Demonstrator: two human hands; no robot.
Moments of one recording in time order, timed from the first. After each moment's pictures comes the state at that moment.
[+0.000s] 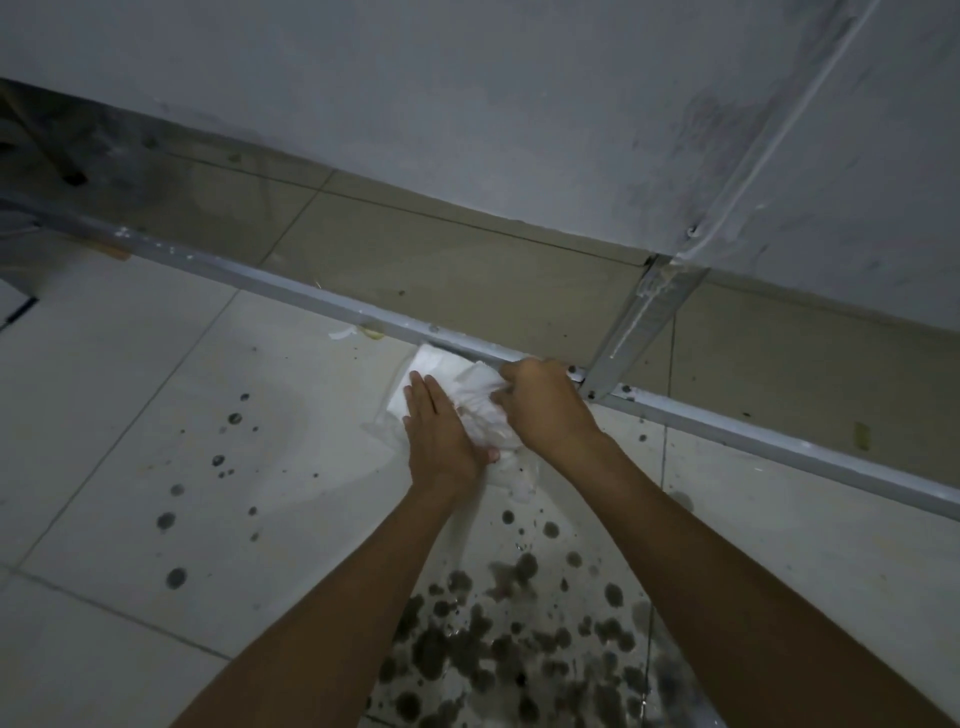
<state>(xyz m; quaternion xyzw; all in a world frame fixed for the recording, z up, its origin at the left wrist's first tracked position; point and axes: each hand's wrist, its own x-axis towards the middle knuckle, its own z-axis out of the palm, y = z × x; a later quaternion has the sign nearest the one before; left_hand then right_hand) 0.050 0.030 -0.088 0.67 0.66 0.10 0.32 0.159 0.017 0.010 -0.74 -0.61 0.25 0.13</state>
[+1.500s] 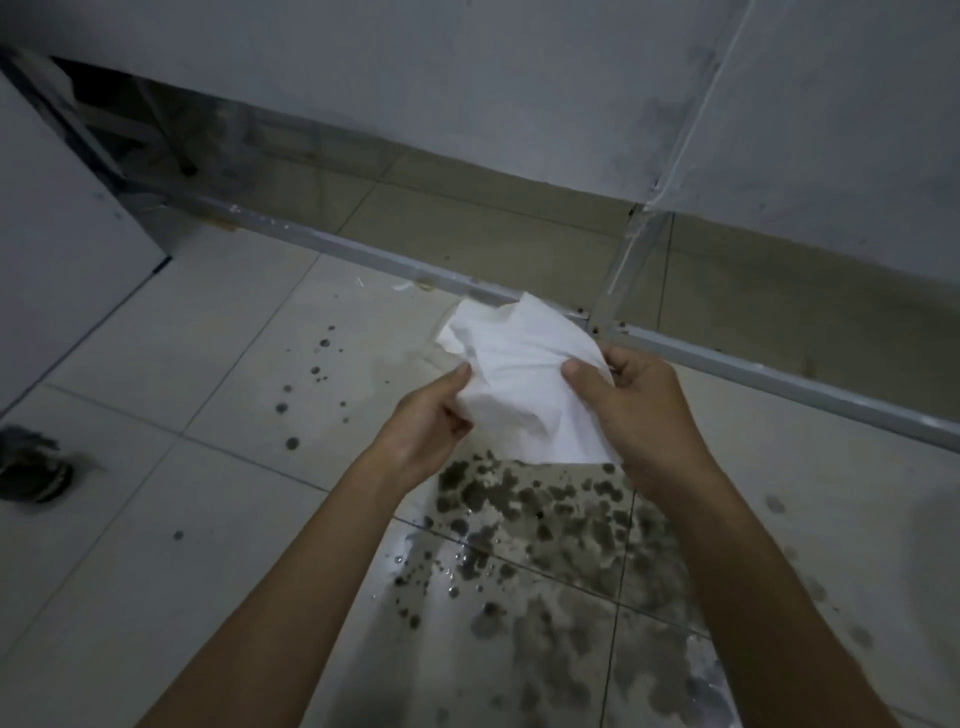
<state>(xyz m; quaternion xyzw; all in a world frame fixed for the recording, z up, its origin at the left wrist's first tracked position) -0.047 -0.093 0.042 0.27 0.44 0.32 0.79 0.125 -0.170 0.116 -0.64 -0.40 0.42 0.50</state>
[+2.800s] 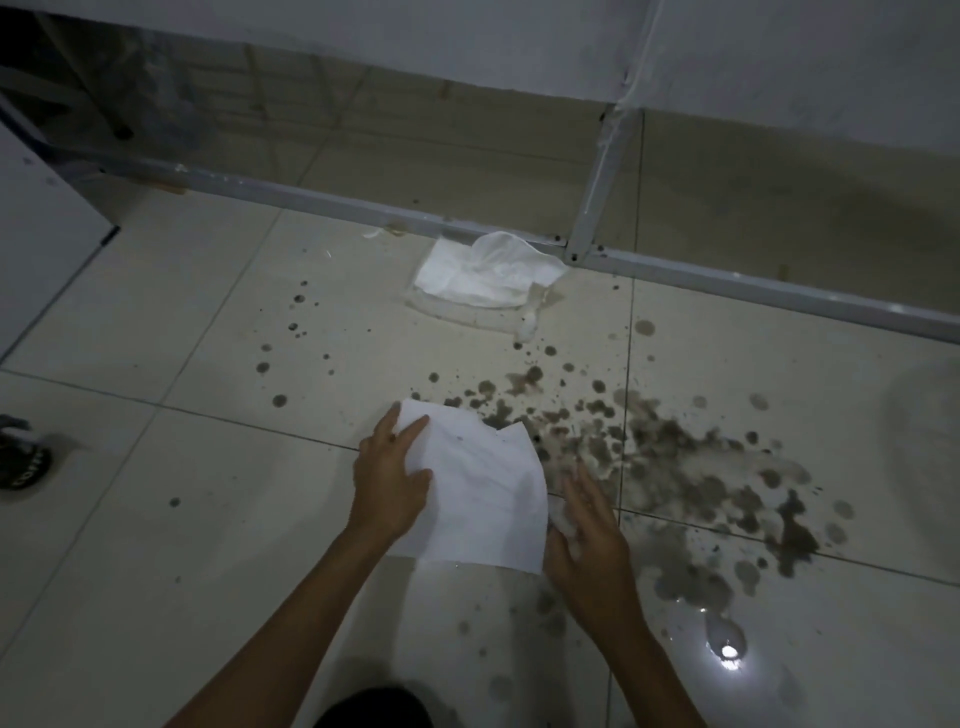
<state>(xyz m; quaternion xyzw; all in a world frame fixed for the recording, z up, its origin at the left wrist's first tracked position) -0.119 -0.186 -0.055 0.72 0.60 0.12 0.33 0.057 -0.335 -0.051 -0.77 -0.46 0.26 0.34</state>
